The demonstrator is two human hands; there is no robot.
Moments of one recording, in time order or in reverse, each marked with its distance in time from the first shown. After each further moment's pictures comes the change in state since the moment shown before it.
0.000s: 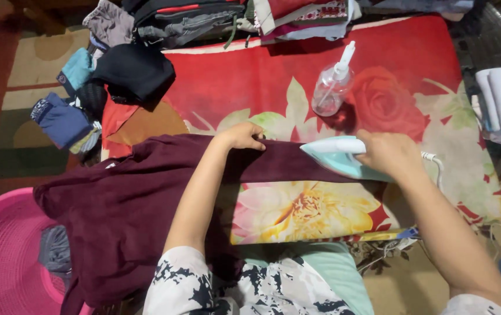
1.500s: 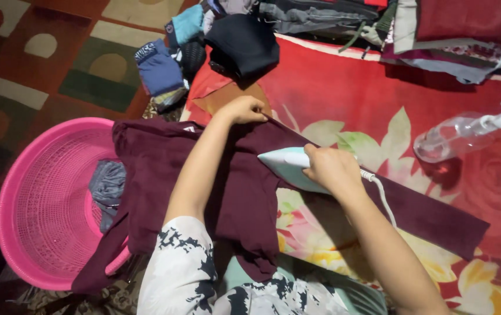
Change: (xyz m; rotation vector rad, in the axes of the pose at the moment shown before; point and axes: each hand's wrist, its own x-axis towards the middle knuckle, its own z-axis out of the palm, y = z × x) left_hand -0.166 -0.141 -0.091 -0.070 0.233 -0.351; right_hand 0.110 -0.267 -0.009 0.141 0.122 -0.317
